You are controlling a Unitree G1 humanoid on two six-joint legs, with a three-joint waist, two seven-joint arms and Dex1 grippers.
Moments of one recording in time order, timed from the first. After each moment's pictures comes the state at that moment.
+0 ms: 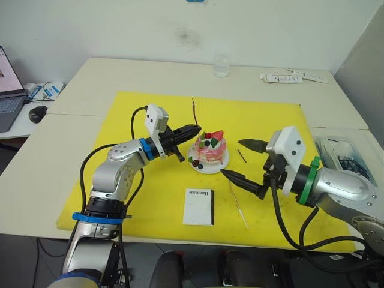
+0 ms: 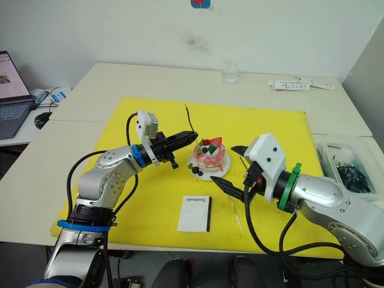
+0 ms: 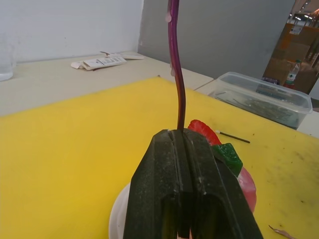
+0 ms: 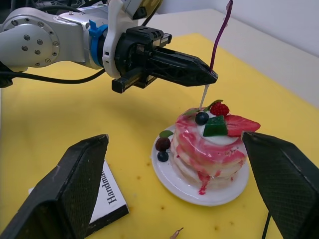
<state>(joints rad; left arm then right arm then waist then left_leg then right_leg) -0.58 0.41 -0.01 0.09 -0.51 0.40 -0.85 -0.33 -0.80 0.02 -0.84 0.89 0.86 0.28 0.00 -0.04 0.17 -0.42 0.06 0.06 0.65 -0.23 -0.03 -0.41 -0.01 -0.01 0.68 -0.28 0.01</state>
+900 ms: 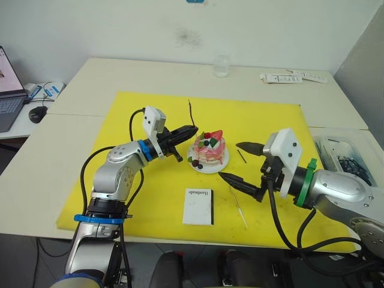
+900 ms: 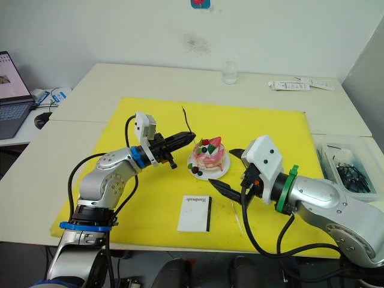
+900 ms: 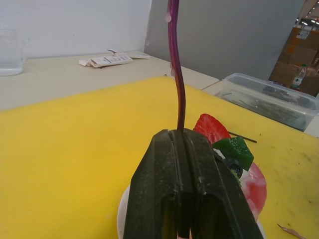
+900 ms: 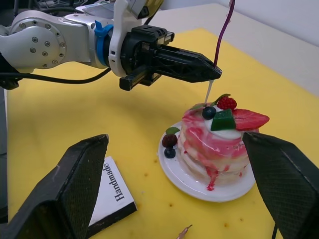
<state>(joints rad) -0.57 0.39 0.02 0.13 -0.49 0.39 -0.86 -0.33 -0.77 0.02 -0.86 0.89 0.91 0.28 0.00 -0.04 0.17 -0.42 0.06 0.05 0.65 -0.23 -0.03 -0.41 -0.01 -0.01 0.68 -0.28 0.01</state>
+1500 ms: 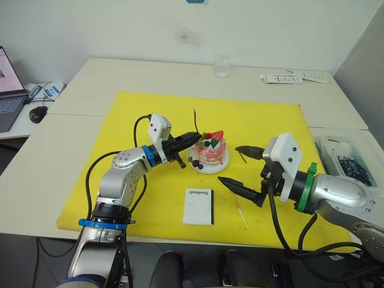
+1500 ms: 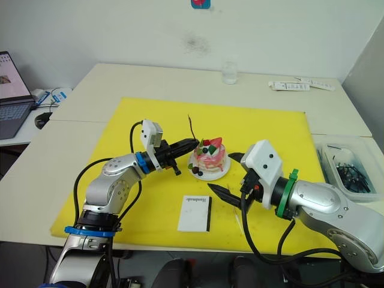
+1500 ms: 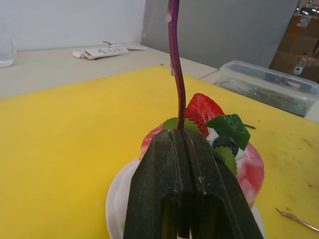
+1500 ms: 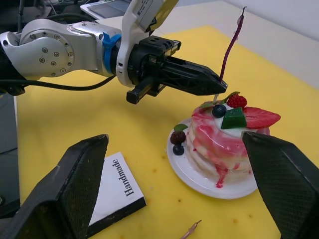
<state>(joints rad) -0.53 0.37 -0.02 0.13 -0.43 0.31 -0.87 -0.30 -0.76 0.01 -0.88 0.89 0.92 0.28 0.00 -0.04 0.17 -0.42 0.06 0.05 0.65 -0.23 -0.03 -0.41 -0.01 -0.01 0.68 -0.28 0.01</state>
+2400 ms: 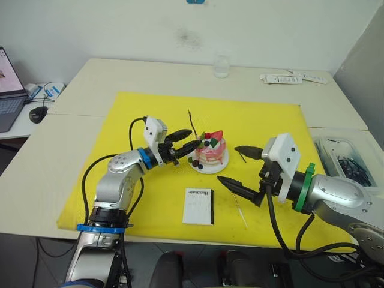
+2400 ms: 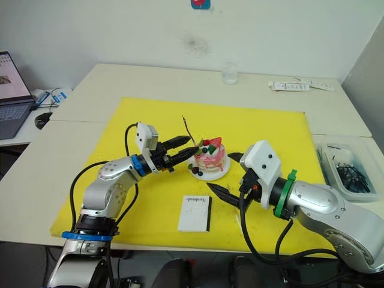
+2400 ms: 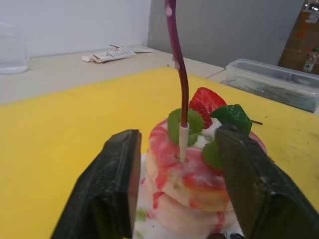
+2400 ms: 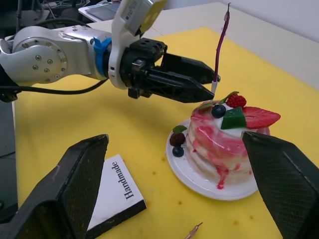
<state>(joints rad) -0.48 0.41 0.03 0.08 -0.42 0.28 -0.86 -0.29 -0.73 0.02 -0.88 0.86 0.92 0.28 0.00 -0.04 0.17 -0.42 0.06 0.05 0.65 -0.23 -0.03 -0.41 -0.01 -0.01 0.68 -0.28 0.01</state>
